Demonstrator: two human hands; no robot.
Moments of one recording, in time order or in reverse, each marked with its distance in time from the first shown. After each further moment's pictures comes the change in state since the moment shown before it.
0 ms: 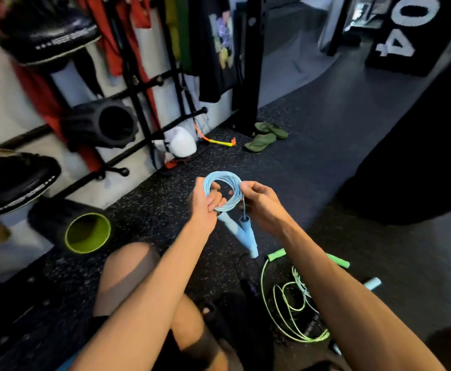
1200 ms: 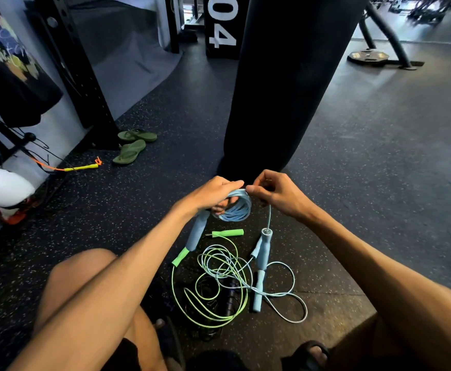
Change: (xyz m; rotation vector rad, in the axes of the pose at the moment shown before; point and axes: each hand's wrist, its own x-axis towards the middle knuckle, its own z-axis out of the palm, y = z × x) left_hand -0.062 -0.164 0.215 1.169 -1.222 -0.064; right_hand -0.201 -0.066 -0.247 -0.790 0.490 -0.293
